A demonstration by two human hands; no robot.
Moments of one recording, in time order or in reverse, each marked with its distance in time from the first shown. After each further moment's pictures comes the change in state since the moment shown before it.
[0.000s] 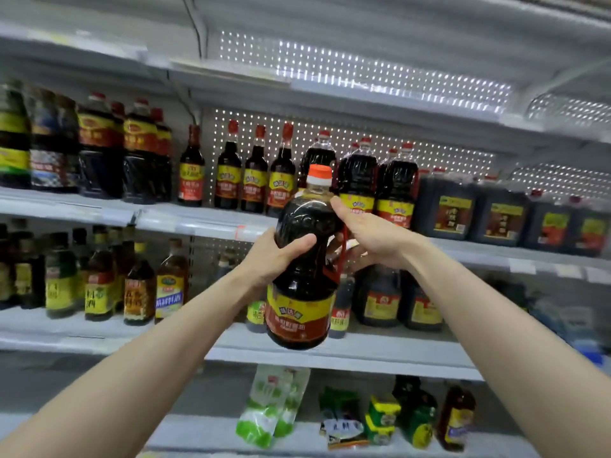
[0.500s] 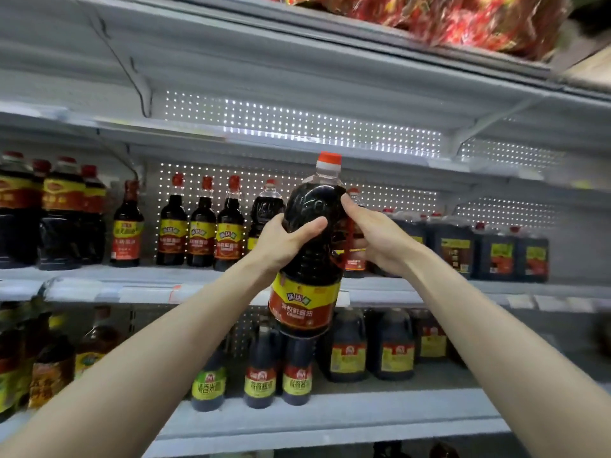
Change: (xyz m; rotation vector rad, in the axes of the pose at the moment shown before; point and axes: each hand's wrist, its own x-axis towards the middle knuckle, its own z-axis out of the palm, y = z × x) left_hand 0.109 0.070 0.080 -0.050 -0.007 0.144; right_hand 0.003 0.008 -0.114 0.300 0.272 -0.303
